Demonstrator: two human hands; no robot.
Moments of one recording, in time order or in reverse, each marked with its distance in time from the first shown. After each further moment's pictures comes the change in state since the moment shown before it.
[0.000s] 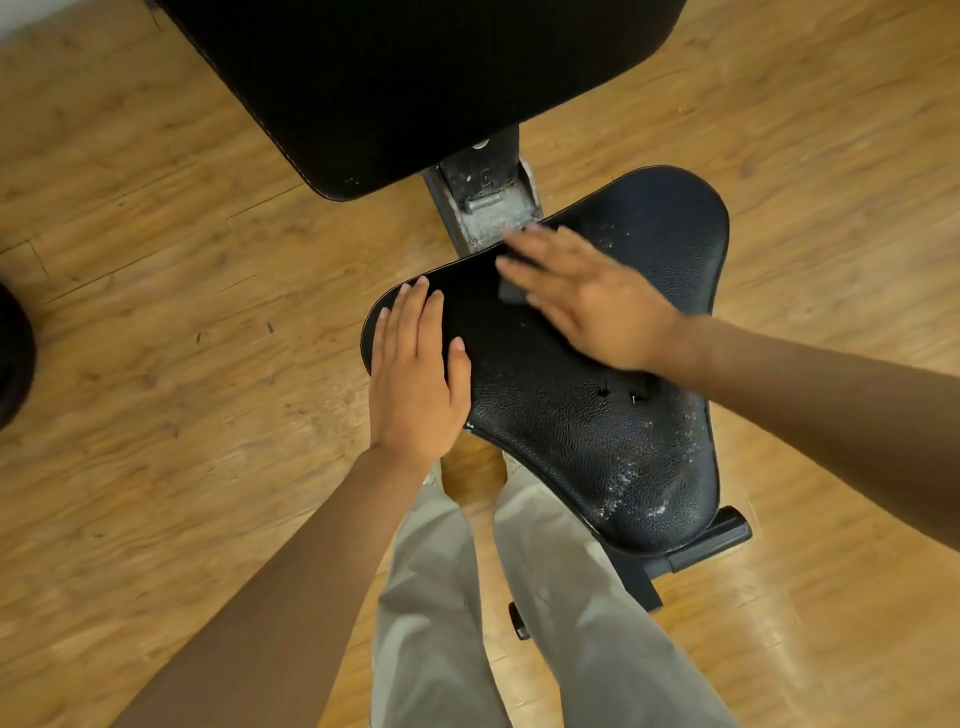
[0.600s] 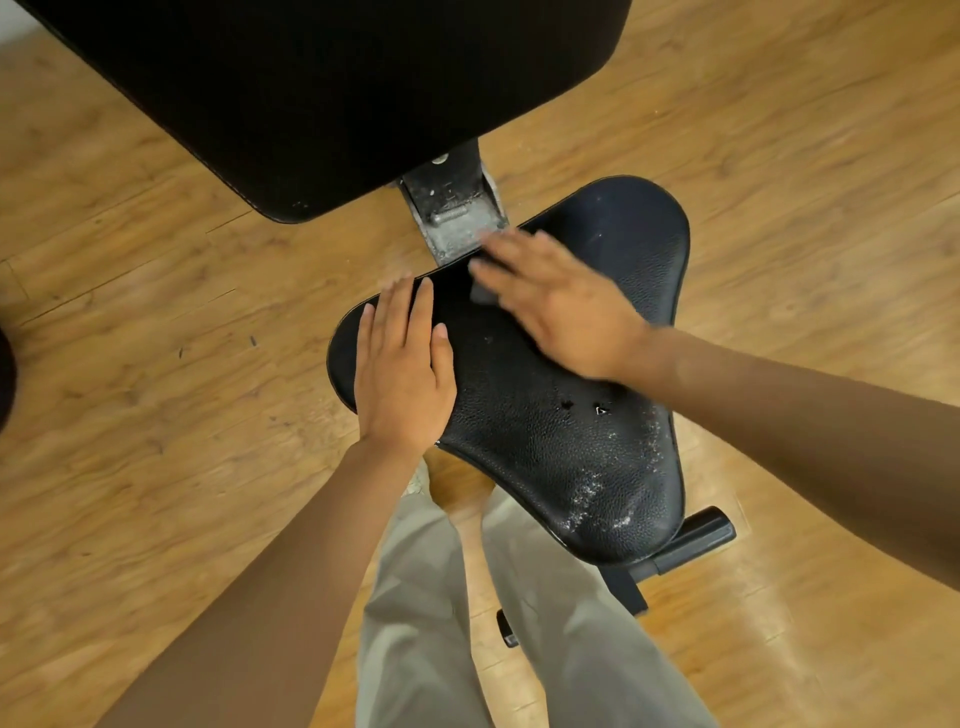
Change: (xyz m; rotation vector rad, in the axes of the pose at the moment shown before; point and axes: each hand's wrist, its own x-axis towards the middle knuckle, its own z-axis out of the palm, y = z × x) left_hand 0.022 0.019 0.006 0.064 -0.028 -0.030; right_hand -0.003 0.007 0.003 0.009 0.057 0.070
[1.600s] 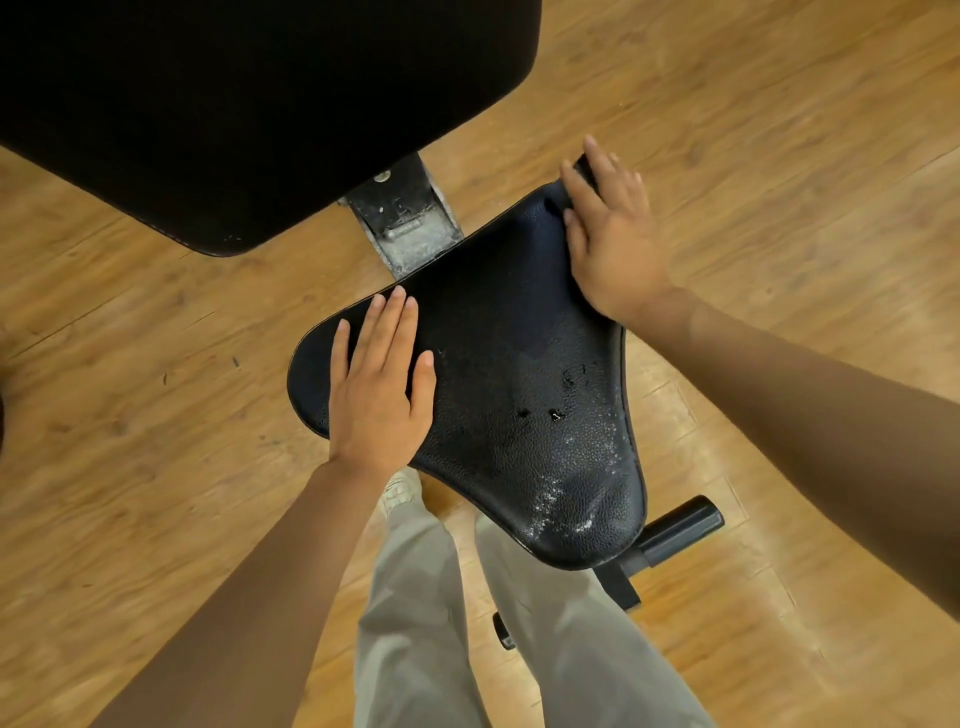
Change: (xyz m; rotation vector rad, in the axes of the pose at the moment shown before) left_hand -0.001 0.005 0.009 0.109 -0.078 0.145; right_hand -0.015 0.070 -0.024 0.066 0.210 0.563
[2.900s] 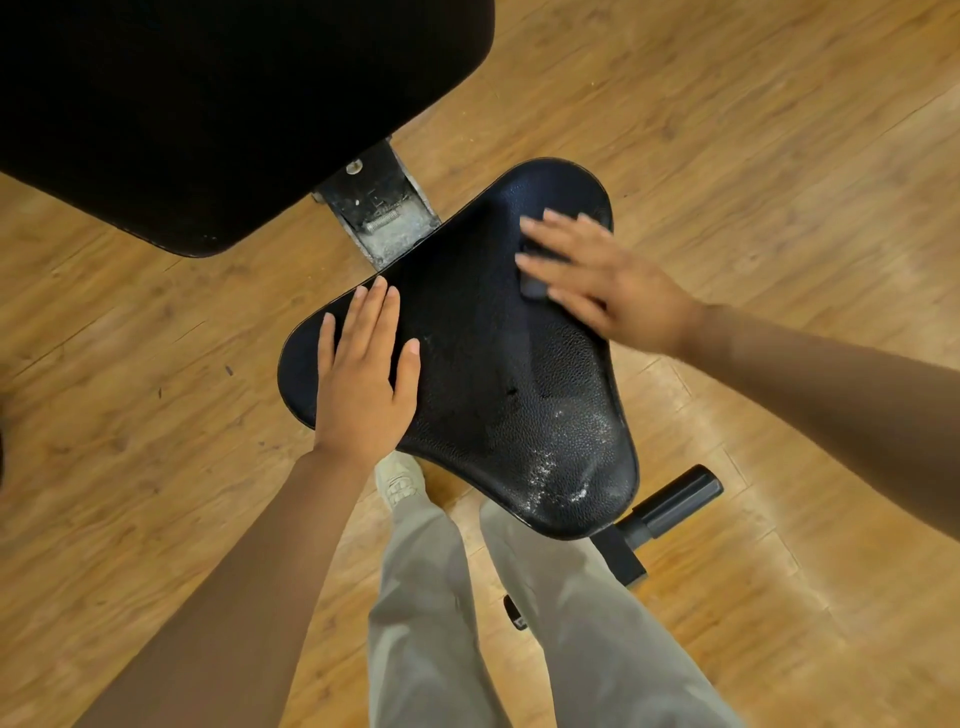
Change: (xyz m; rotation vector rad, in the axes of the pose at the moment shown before) left_hand 0.003 0.000 -0.012 -0.064 -0.092 0.000; right_hand -0.055 0.026 -0.017 0.095 -0.209 -0.501
